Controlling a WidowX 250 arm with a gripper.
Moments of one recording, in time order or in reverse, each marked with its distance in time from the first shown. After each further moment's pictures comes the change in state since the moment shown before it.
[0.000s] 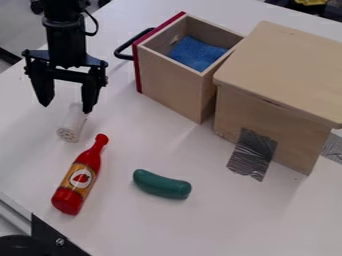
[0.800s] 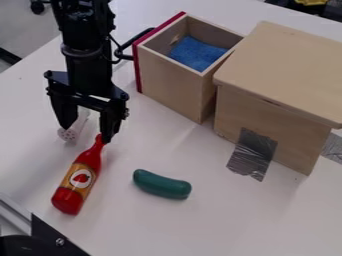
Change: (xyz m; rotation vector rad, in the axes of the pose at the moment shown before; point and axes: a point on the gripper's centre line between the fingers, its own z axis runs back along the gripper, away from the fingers) arm -0.039 -0.042 -0.002 -0.012 -0.103 -0.233
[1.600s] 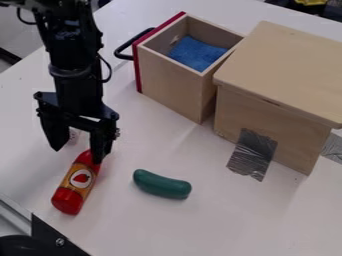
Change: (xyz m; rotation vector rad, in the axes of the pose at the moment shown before) arm -0.026 0.006 -0.016 -0.035 0.057 0.016
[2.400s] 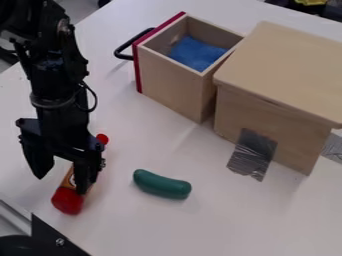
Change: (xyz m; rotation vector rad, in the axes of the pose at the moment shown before) arm -0.032 -0.002 -0.011 0.017 0.011 0.001
